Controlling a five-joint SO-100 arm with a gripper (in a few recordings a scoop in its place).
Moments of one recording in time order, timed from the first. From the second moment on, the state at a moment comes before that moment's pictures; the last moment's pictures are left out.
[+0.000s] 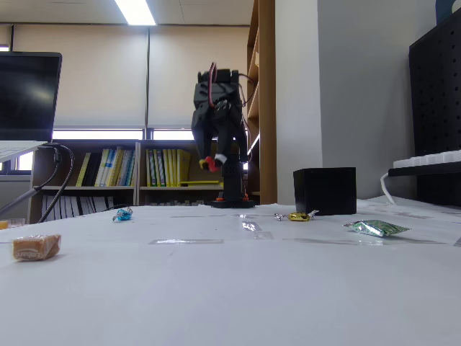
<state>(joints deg) 6.6 110.8 119.6 74.4 -65.6</state>
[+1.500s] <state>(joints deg) -44.3 102.1 126.2 100.3 -35.2</state>
